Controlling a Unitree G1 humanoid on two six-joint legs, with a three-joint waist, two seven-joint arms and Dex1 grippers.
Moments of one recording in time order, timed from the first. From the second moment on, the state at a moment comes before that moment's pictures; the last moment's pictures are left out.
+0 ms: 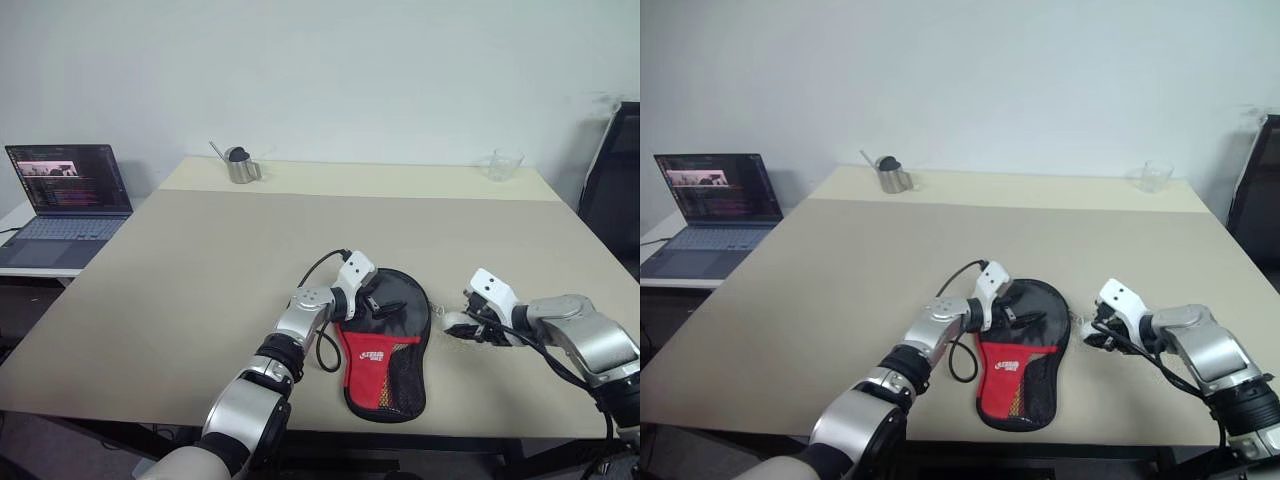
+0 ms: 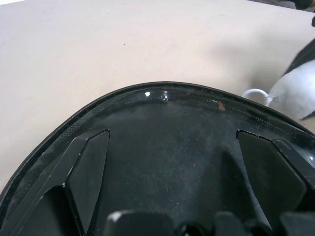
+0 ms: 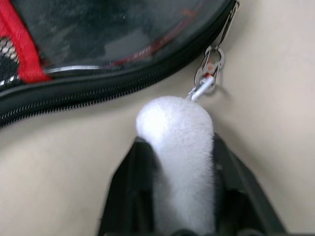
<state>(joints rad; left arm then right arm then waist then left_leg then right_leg) -0.88 0.02 -0.14 0.99 -0.02 -0.05 -0.82 -0.46 -0.84 0.20 -0.01 0.20 0.77 0.96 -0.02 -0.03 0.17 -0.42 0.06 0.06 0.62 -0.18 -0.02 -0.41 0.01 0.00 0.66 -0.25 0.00</state>
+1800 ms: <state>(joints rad) -0.92 -0.01 -0.16 1.07 0.06 -0.10 -0.75 -0.09 -1.08 0.07 -0.33 0.30 0.66 1.16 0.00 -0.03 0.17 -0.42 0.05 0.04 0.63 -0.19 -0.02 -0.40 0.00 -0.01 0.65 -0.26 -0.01</state>
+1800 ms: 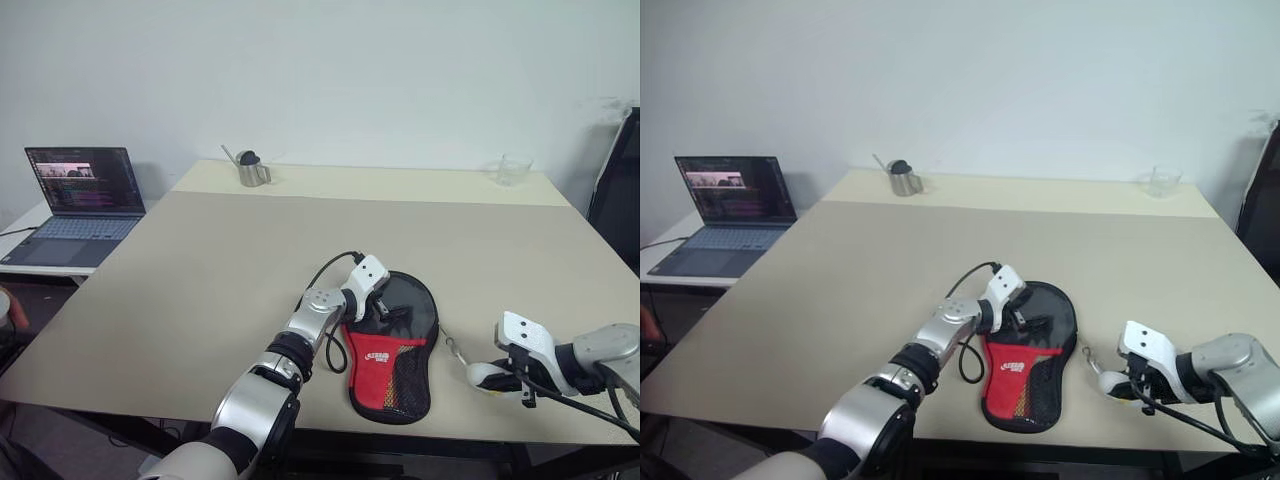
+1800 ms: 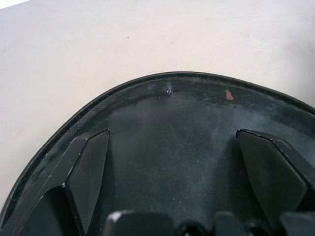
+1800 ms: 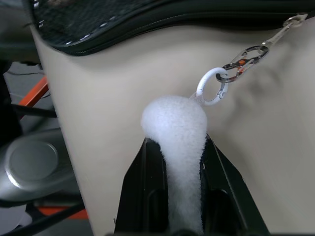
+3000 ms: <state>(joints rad) -0.93 -0.01 -0.19 1.08 0.06 -0.10 -0.75 0.14 -1.16 0.10 -0.39 0.18 0.22 1.24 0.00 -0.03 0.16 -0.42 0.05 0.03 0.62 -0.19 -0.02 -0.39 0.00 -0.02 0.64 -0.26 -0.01</state>
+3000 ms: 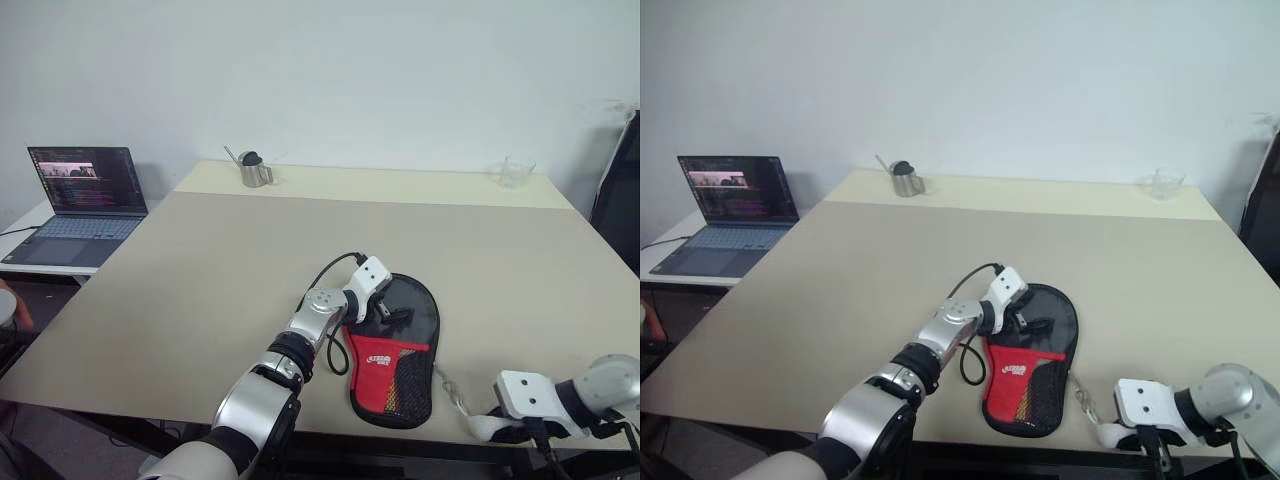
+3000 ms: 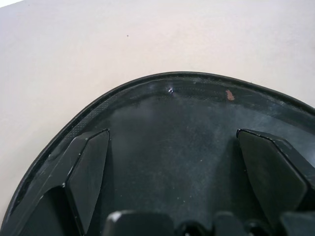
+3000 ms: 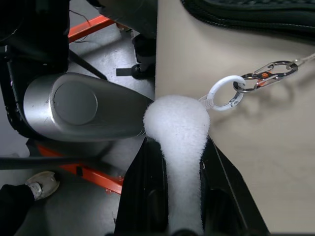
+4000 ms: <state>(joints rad) -0.93 0.00 -0.19 1.09 0.06 -0.10 -0.73 0.12 -1.21 0.20 -0.78 0.22 0.54 1.24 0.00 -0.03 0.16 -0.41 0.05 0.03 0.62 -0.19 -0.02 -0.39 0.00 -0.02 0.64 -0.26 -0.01</state>
